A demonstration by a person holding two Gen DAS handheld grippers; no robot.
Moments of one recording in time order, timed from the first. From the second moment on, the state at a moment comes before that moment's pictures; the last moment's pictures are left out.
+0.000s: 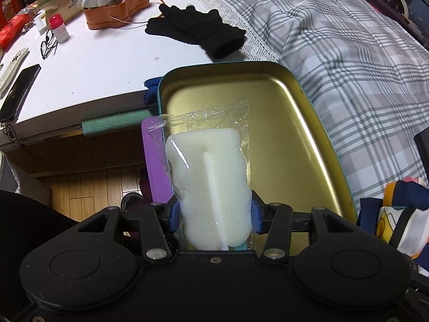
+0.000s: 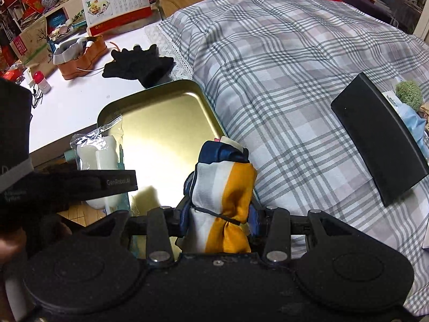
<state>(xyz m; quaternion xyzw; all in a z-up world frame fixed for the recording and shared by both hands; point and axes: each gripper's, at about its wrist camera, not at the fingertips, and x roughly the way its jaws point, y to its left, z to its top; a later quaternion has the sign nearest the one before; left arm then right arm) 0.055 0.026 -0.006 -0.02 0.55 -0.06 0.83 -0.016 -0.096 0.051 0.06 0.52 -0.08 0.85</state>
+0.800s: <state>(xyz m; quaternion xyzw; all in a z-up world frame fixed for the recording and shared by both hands) 0.055 0.025 -0.012 -0.02 0.56 -0.07 0.83 -0.013 -0.094 0.046 0.04 0.52 -0.09 0.85</state>
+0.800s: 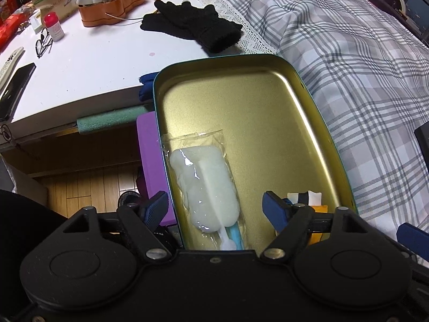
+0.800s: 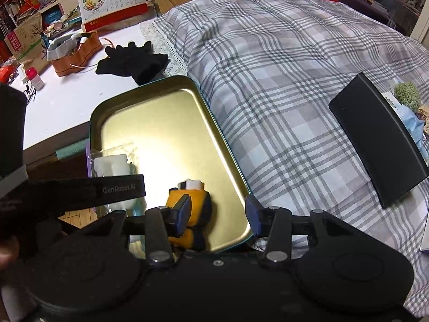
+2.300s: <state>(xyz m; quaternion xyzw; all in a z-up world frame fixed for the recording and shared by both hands) 0.022 0.012 0.011 0.02 0.55 -0.09 0.83 -0.053 -0.119 0.062 0.08 0.51 -0.11 0.85</state>
